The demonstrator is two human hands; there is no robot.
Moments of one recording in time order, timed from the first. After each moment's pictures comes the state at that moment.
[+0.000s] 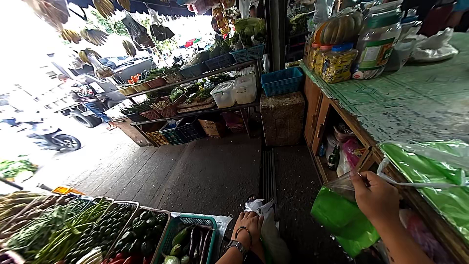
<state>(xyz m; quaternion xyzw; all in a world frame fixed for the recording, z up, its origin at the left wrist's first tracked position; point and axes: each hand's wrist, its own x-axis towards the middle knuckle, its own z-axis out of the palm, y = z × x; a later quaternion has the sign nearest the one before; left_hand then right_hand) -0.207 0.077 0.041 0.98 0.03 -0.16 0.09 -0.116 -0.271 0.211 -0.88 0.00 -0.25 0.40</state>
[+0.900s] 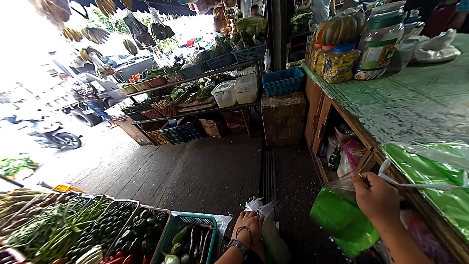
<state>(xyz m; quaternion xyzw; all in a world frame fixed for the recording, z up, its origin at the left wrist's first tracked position) -0.206 0.078 0.039 0.98 0.02 -0.16 0.08 -0.115 -0.271 0.208 -0.89 -0.01 -0.26 0.39</state>
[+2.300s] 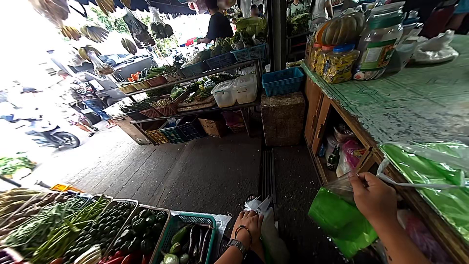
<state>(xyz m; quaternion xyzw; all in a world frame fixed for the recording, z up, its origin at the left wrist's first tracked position) -0.207 0.078 0.037 0.98 0.02 -0.16 0.08 -0.114 -0.270 0.205 -0.88 0.00 -0.25 0.39</state>
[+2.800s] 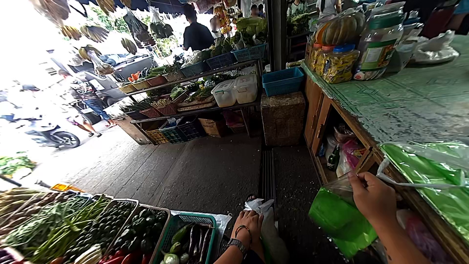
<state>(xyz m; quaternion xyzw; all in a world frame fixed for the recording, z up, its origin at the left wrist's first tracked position) -0.208 0.077 0.041 0.98 0.02 -0.16 0.08 -0.115 -0.270 0.204 -0.89 -0.01 -0.25 0.39</state>
